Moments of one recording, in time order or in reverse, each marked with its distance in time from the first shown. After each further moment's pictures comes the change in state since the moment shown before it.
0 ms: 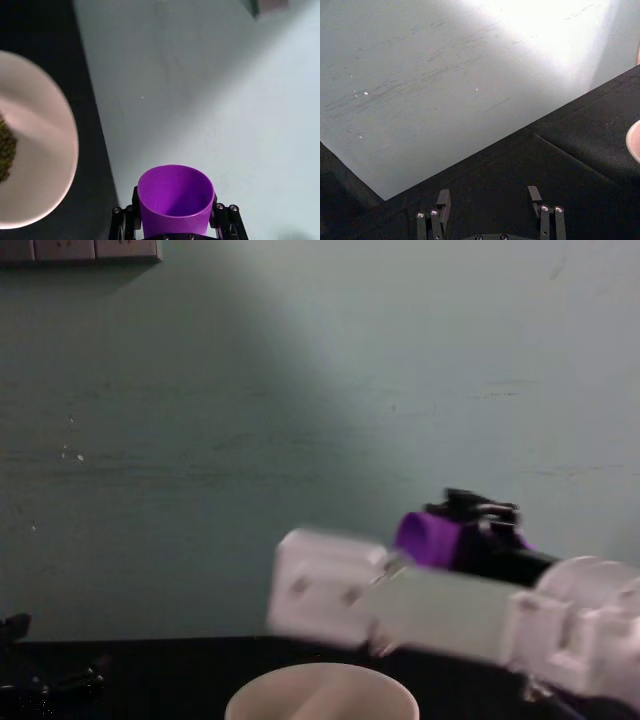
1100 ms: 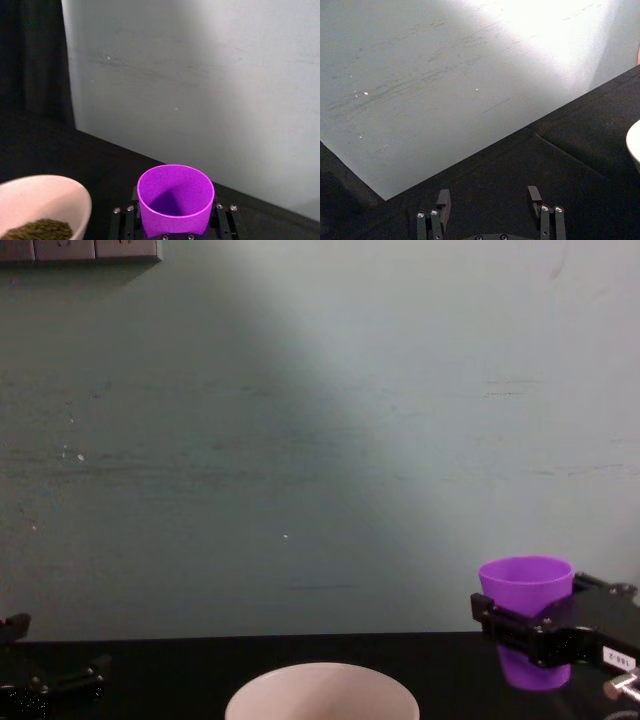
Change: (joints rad) left arm 0.000 0.000 0.000 0.000 0.000 0.000 0.000; right arm -0.060 -0.114 0.438 0.235 1.101 -0.400 0.197
